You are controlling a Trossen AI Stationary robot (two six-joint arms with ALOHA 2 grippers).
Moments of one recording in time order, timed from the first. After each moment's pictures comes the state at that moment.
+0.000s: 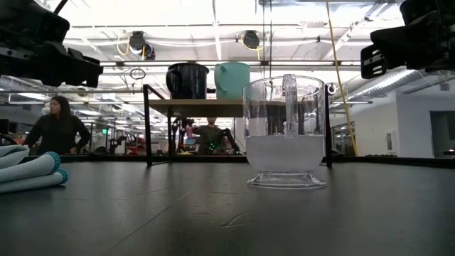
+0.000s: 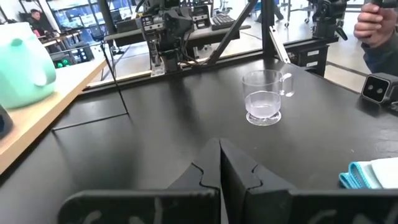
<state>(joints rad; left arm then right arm) 0.08 0.21 0.05 0.02 0.26 0.21 0.10 0.39 0.01 0.42 -0.24 0.00</state>
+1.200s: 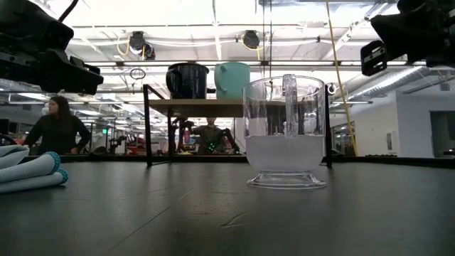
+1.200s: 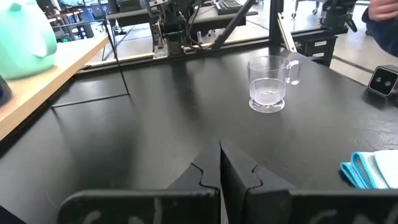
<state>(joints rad) 0.11 0.21 0.05 -0.03 0.26 0.17 0.10 0.39 0.01 0.50 -0.24 0.14</state>
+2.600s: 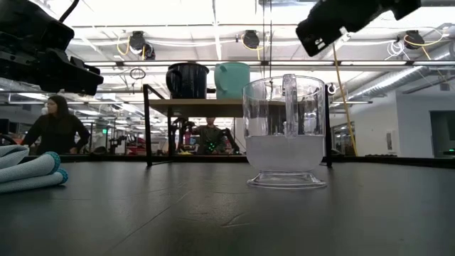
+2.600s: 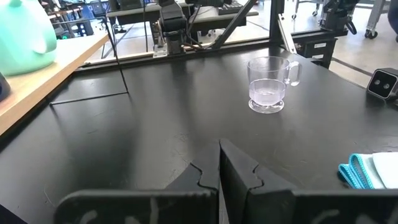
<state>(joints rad) 0.11 0.21 0.05 -0.03 0.26 0.16 0.15 1.17 0.70 0.00 -0.24 0.04</state>
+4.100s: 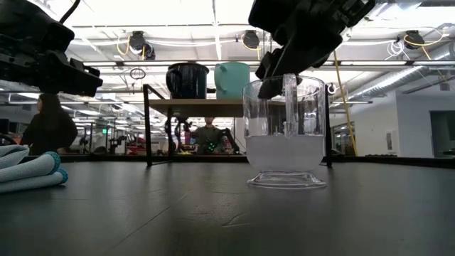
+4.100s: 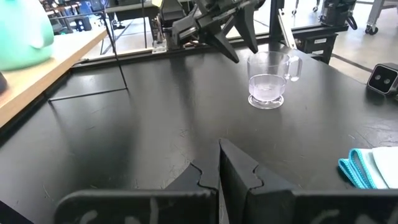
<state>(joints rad) 0.11 0.21 0.05 -0.05 0.26 0.16 0.17 1.65 1.04 -0.24 -0.27 0.10</state>
